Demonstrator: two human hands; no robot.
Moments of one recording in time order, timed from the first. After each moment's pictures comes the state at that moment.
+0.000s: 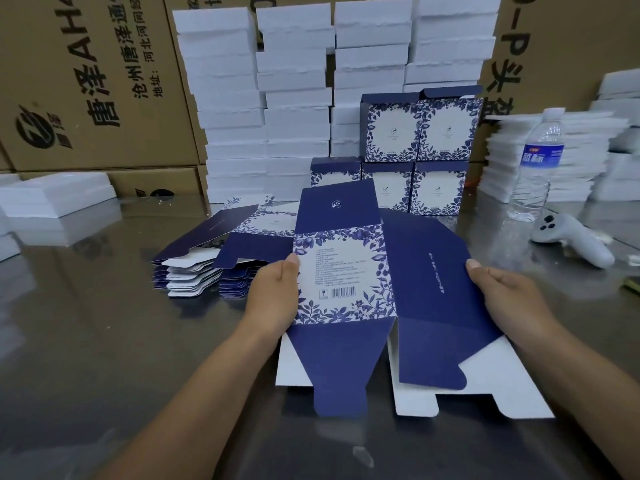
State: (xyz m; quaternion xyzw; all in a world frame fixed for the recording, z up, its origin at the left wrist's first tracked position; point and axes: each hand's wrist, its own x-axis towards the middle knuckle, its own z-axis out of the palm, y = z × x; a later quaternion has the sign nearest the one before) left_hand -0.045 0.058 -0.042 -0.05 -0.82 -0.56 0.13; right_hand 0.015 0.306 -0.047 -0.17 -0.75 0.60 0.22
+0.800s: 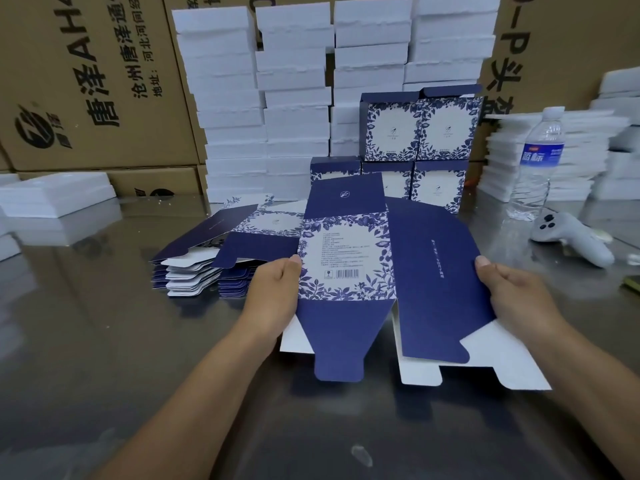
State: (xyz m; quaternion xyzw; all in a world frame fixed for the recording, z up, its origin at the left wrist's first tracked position) left_hand -0.046 0.057 -0.045 -0.08 -0.78 -0.62 0.09; right_hand 0.017 0.311 -0.043 -0.18 -0.75 0.59 0.23
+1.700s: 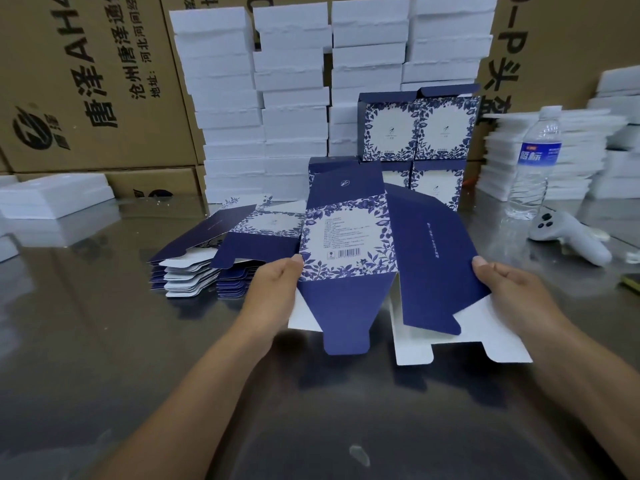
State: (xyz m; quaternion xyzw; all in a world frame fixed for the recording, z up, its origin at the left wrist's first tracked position) left_hand -0.051 0.056 -0.048 -0.07 -0.74 -0.66 0.04; right_hand 0.023 0.309 -0.036 -0.20 -0.74 0.61 0.20
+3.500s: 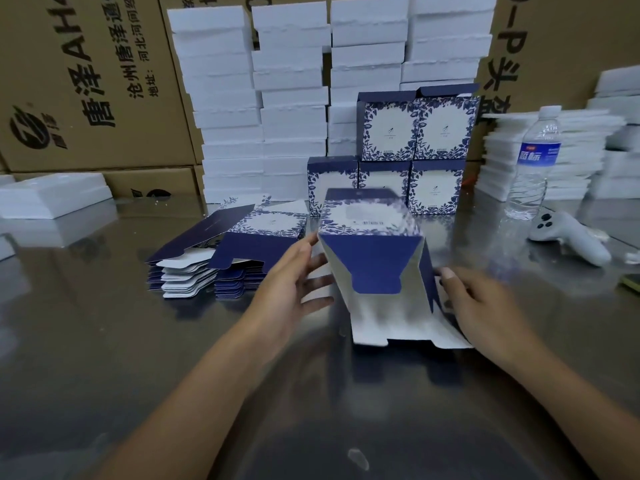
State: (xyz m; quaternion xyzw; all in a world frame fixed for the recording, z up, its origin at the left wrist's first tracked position) left_hand -0.035 0.068 -0.034 -0.15 -0.60 -0.78 -0.10; right_hand 0.014 0.298 -0.062 -0.03 -0.89 0.37 0.27
